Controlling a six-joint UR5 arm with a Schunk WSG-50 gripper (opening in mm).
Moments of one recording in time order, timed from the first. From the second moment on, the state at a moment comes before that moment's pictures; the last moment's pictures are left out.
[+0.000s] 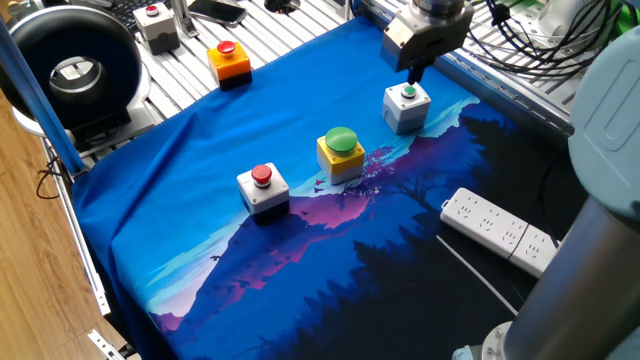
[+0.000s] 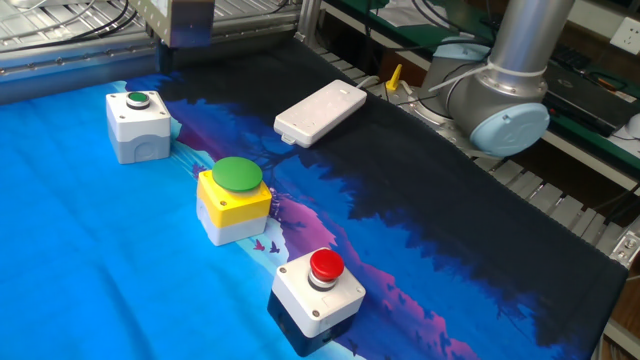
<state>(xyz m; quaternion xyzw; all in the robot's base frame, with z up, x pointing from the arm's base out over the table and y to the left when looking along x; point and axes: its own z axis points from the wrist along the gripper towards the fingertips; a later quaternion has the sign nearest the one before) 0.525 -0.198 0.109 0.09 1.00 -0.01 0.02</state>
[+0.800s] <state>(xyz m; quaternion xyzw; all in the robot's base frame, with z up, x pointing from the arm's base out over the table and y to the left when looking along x) 0.538 -0.212 0.096 0.07 1.00 -0.03 0.04</state>
